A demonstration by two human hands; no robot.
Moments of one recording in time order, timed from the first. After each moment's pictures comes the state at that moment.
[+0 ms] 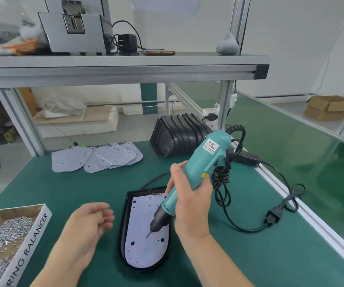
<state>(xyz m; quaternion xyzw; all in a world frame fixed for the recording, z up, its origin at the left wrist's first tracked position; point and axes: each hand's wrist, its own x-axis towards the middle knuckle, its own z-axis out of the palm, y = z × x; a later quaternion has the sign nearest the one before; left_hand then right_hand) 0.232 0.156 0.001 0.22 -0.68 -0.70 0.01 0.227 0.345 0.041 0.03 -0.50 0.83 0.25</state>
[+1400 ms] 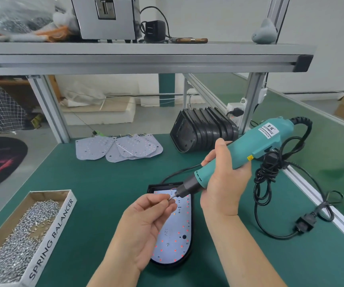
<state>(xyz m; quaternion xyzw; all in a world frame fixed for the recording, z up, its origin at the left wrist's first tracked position) 0.252 0.211 0.013 0.16 -0.44 -0.89 -0.04 0.198 0.344 0.066 -0.05 -0.46 0.82 0.34</state>
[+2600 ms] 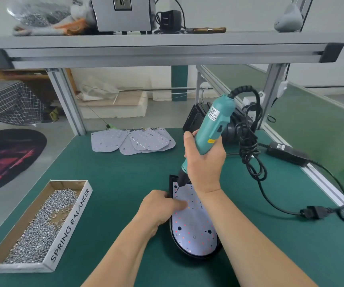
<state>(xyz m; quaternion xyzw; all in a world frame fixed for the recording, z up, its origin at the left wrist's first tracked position) 0.208 0.205 -0.005 0.17 -0.80 -0.56 -0.16 0.143 0.307 0.033 0.05 -0.64 0.69 0.34</state>
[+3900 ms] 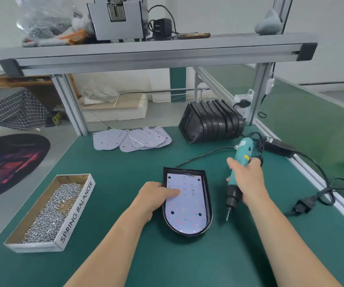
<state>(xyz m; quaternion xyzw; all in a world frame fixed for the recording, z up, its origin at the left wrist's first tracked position) 0.210 0.202 -0.016 0.19 -0.78 -0.59 -0.14 0.167 0.443 -0.009 -0.19 -0.73 0.65 0.11</state>
